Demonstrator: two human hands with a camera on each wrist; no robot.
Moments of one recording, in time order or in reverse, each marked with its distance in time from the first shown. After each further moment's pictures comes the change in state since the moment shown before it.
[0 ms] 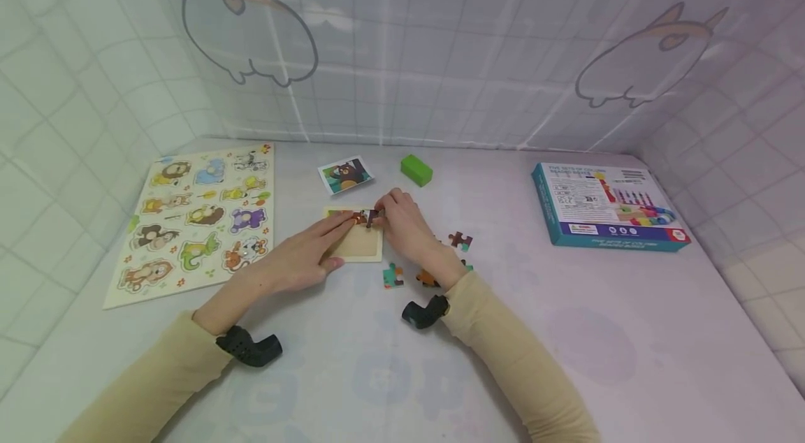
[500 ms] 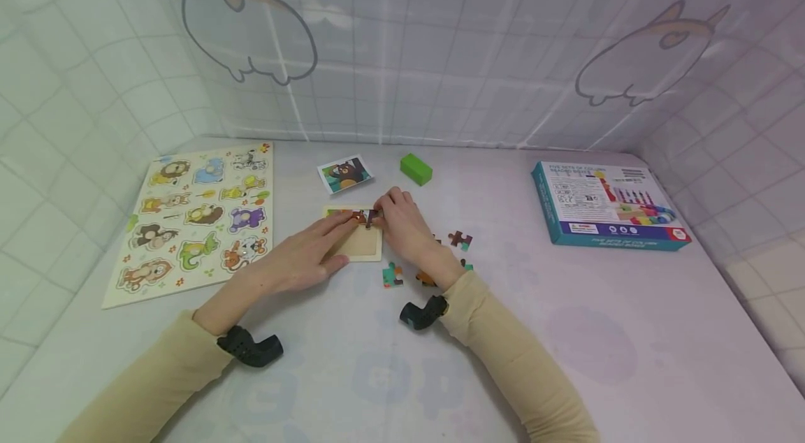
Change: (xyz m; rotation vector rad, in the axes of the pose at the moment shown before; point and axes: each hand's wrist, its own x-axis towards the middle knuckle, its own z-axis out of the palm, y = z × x) left_hand 0.001 0.004 -0.001 -0.019 0.026 0.018; right_hand 0.001 0.002 0.005 -0.055 0.001 0.001
